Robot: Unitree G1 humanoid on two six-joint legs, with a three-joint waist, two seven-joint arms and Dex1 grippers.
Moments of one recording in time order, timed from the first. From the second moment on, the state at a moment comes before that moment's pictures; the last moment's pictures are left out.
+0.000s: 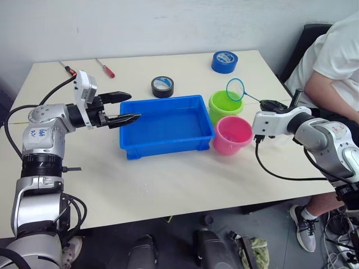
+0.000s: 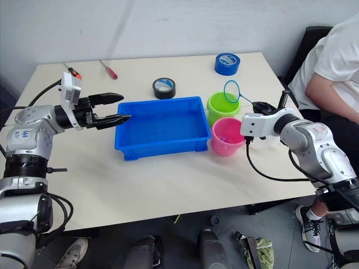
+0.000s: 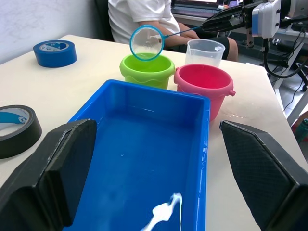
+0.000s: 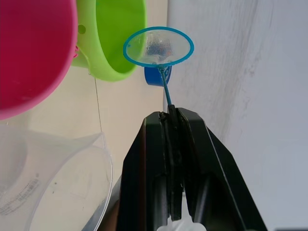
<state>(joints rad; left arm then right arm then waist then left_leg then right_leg) -0.86 0.70 0.12 0.56 -0.39 0.24 -1.22 -0.60 -0.94 0.20 0.08 -0.53 -0.05 0.46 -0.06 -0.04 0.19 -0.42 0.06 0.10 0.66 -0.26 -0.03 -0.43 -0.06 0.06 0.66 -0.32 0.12</state>
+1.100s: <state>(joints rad) -0.36 0.92 0.25 -0.20 -0.62 0.61 -1.22 -0.65 -0.58 0.33 -0.13 0.33 0.49 1.24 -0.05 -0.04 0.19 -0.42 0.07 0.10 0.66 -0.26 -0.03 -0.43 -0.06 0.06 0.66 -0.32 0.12</state>
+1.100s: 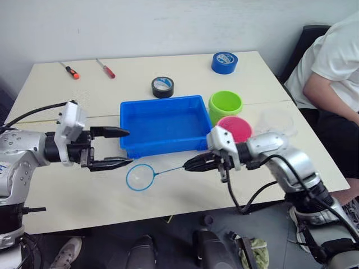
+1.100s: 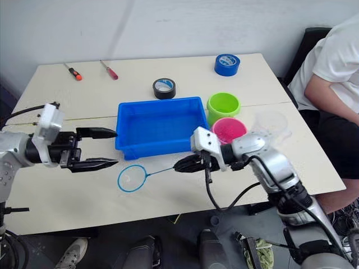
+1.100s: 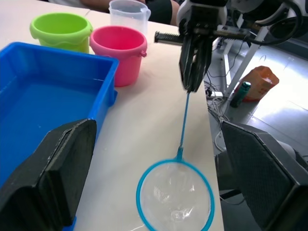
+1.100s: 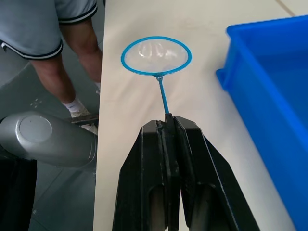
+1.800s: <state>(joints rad) -0.29 0.88 0.03 -0.11 -0.43 0.39 -1.24 -0.73 -0.36 0.42 0.41 0.10 0.09 1.22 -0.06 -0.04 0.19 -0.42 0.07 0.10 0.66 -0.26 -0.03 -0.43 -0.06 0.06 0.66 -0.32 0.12</state>
